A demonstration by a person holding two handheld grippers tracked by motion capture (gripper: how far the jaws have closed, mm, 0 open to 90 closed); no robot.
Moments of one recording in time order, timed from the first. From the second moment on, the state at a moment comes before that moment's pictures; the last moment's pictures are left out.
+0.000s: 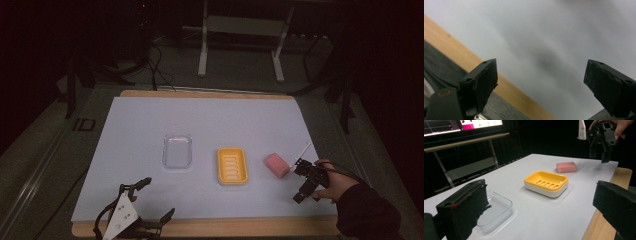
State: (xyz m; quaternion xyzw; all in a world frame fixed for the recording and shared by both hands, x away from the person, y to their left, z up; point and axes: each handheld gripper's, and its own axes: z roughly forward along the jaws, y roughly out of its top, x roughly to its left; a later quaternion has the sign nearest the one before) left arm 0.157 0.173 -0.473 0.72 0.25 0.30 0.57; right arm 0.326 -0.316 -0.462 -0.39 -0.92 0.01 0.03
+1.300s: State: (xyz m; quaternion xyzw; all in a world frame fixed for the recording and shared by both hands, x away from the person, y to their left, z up) left arm 0.158 0.172 -0.475 0.72 0.25 0.29 0.57; right arm 0.399 -0.280 -0.479 -0.39 -0.92 -0.06 -0.02
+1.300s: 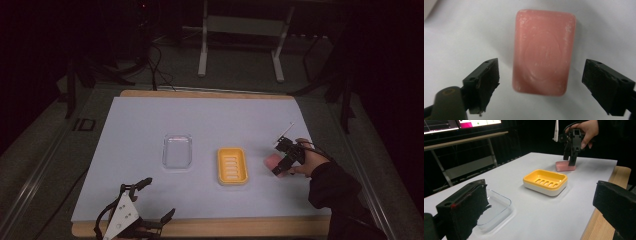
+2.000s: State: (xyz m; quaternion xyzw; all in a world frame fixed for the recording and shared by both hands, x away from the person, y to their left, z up) left arm 0.158 0.172 -0.475 0.73 0.25 0.29 0.57; right arm 0.413 -0.271 -0.500 -0.42 -0.91 -0.03 -0.02
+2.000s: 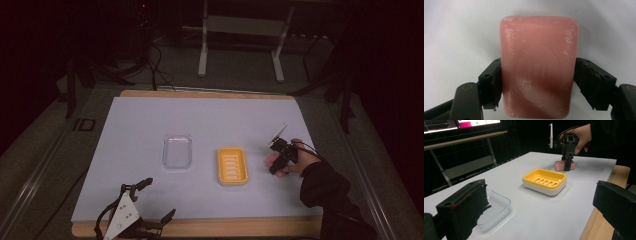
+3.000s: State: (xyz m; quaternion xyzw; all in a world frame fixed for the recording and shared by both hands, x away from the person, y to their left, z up) left arm 0.158 0.171 -0.475 0.73 0.25 0.29 0.57; right arm 0.403 -0.279 -0.474 -0.56 -0.83 -0.02 -0.03
